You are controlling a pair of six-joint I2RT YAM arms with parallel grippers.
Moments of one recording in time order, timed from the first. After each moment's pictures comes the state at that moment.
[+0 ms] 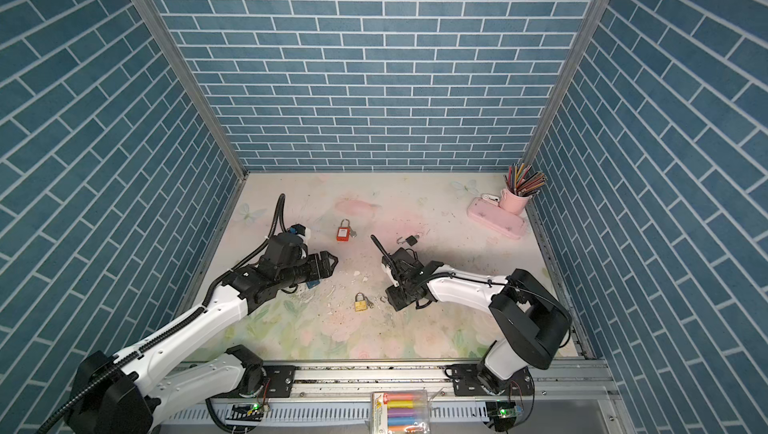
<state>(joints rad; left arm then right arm) -0.54 1.05 0.69 -0.40 0.05 -0.67 0.90 1.56 0.80 -0.42 -0.11 0.25</state>
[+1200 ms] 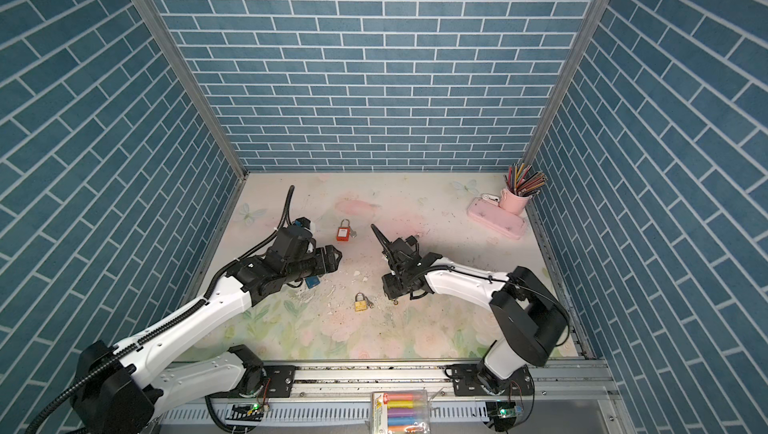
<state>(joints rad) -0.67 1.14 0.87 -0.53 -0.07 -0.73 0.84 1.48 0.87 -0.43 -0.08 0.43</state>
